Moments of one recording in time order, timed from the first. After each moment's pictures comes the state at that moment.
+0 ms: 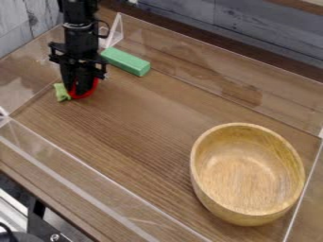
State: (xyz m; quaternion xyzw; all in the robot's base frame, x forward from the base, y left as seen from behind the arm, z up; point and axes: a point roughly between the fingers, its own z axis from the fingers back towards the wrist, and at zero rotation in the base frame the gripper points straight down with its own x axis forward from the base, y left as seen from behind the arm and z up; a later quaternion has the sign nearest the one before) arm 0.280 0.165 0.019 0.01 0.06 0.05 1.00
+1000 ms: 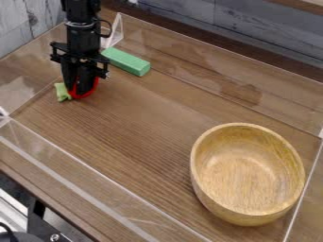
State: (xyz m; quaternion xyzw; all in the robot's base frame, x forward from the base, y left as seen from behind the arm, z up) arm 0.283 0.161 0.019 0.00 0.08 0.06 0.99
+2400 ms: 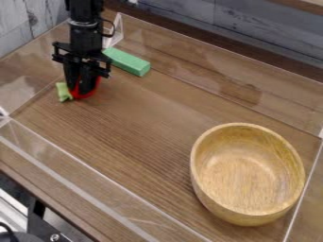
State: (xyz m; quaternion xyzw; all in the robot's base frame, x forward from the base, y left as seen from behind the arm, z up) arm 0.285 0.155 0.019 -0.01 0.10 0.07 0.99
